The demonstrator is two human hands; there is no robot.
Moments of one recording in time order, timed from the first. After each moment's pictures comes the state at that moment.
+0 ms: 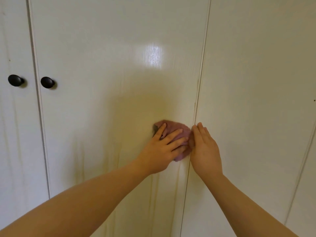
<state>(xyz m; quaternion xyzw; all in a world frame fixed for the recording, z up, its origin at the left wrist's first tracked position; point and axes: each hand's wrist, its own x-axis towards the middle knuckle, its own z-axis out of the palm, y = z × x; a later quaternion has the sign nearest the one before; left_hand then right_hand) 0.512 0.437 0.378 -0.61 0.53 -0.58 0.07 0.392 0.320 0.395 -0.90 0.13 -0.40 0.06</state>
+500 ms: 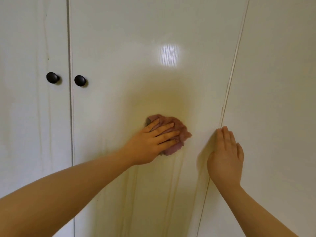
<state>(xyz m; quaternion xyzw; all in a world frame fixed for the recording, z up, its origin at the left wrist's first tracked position) 0.558 0.519 0.397 -0.60 0.53 -0.58 0.12 0.410 0.334 0.380 -0.85 0.21 -0.49 0.02</state>
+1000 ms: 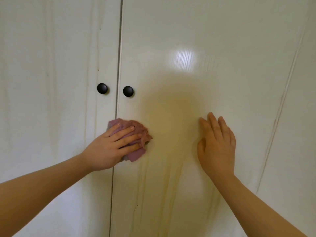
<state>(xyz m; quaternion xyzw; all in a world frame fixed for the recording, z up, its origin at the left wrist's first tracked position) 0.628 0.713 0.383 -0.63 0.49 -0.59 0.12 0.481 0.442 0.414 -0.81 0.06 -0.59 -0.04</state>
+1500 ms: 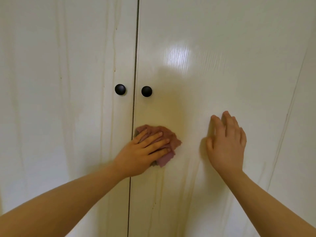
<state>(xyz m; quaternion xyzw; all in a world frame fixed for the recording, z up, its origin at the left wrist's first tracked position) 0.631 0.695 0.365 -0.62 0.50 -0.60 0.08 0.492 0.482 0.407 -0.82 0.14 -0.56 -0.01</state>
